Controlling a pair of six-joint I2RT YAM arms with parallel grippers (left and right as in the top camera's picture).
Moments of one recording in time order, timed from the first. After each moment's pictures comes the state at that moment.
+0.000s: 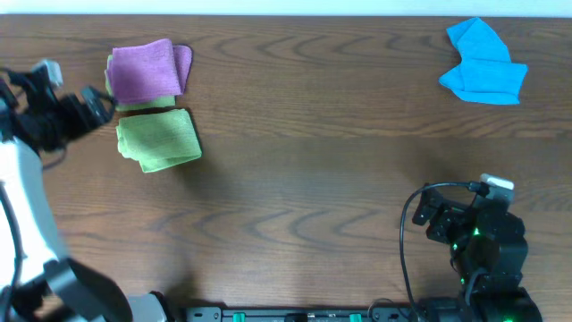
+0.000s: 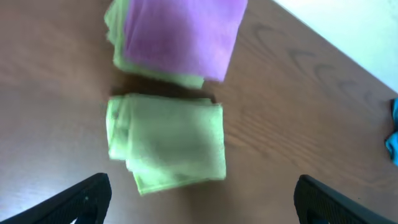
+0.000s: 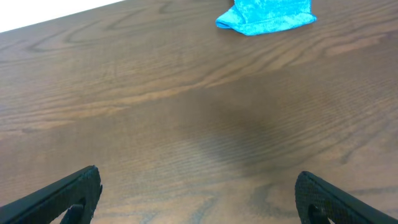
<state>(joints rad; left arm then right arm) 0.54 1.53 1.35 -0.88 0.59 0.02 0.04 0.46 0.61 -0.74 0.15 0.30</state>
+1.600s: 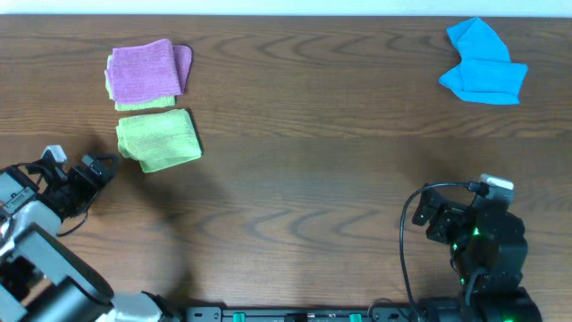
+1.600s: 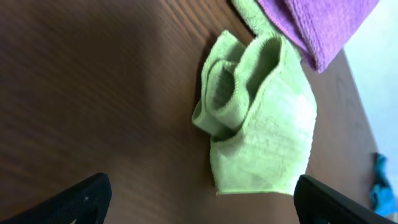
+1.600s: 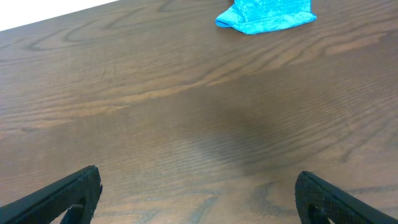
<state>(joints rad) 0.80 1.67 0.77 -0.21 0.80 -0.12 0.04 0.46 0.61 -0.74 0.15 0.30</state>
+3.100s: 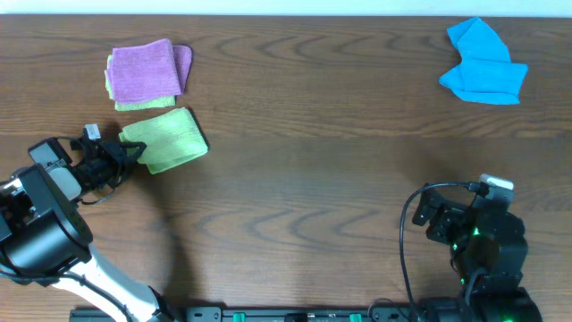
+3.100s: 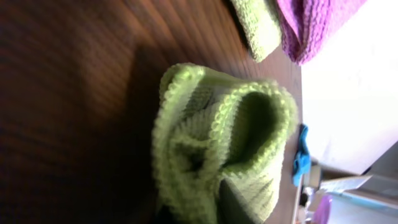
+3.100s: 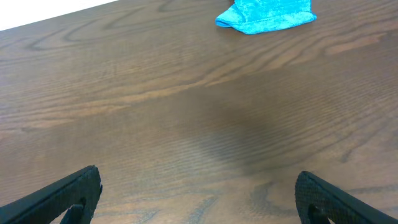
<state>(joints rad) 0.62 2.01 0.91 -0.04 1.01 -0.36 0.04 0.46 0.61 -0.74 0.15 0.30</state>
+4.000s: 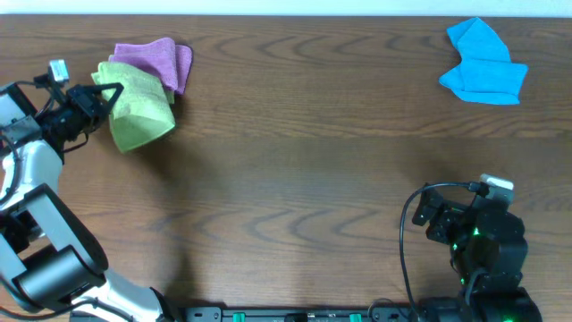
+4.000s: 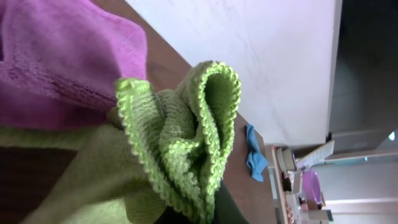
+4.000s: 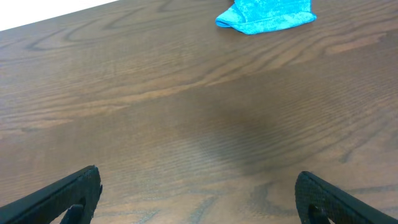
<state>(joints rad) 0.56 1.83 1.17 -0.06 1.17 -0.47 0.04 0.46 0.61 -0.74 0.15 0.30</state>
